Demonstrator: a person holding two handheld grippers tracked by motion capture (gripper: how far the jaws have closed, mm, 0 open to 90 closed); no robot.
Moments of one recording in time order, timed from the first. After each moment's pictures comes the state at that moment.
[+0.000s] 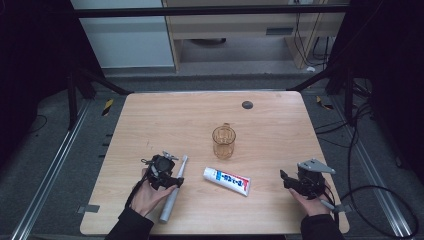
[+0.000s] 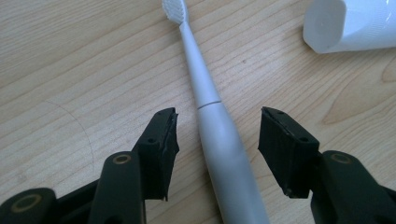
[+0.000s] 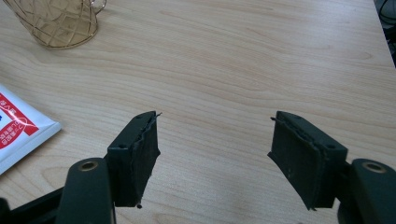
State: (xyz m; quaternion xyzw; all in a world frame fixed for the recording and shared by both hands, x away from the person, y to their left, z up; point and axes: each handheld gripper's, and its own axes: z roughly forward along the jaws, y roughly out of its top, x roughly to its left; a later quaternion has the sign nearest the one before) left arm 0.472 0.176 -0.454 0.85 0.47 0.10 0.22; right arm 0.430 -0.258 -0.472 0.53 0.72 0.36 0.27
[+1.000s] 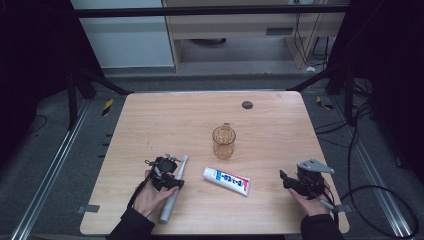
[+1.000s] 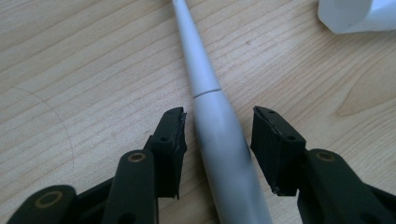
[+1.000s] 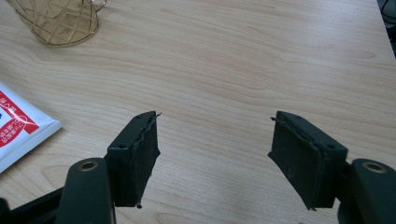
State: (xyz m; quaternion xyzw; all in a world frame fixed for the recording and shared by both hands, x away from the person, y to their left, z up) left arm 0.477 0.172 -0.467 0.85 0.48 0.08 0.20; right arm 0.431 -0.257 -0.472 0.52 0.72 0.36 0.27
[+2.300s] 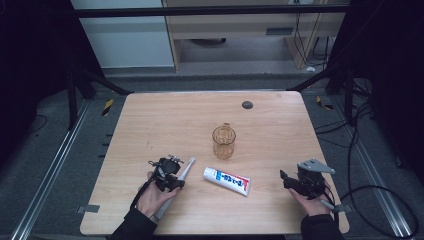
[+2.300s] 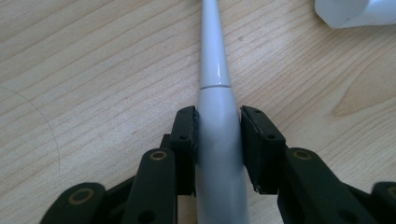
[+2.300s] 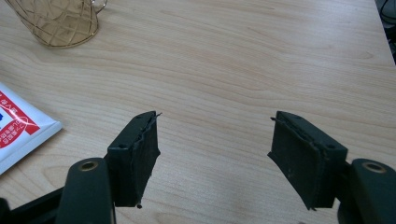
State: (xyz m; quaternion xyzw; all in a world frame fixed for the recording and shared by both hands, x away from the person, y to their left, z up) left arm 0.476 0.163 -0.470 0.86 0.48 0.08 0.18; right arm 0.430 -0.258 -0.472 0.53 0.72 0.36 0.28
